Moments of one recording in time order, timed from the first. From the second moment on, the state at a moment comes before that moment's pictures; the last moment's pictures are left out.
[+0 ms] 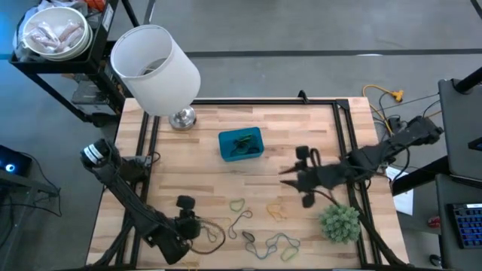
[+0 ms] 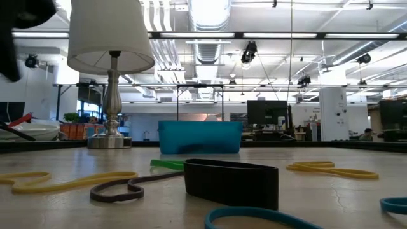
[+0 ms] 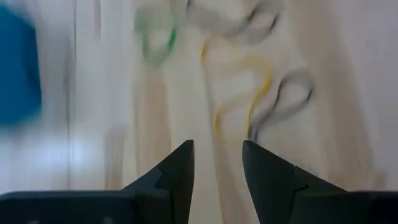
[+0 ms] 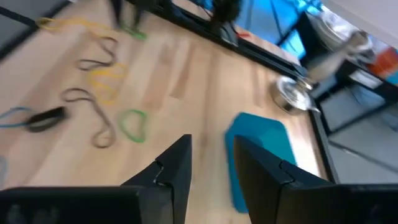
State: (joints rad) left arm -0.89 1.64 1.14 -0.84 -0.53 -0.69; right arm 0.47 1.13 0.96 -0.40 0.47 -0.13
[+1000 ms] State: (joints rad) left arm -0.89 1.78 1.15 -1.18 -0.07 -1.18; right arm 0.58 1.04 0.73 -0.17 0.47 -0.14
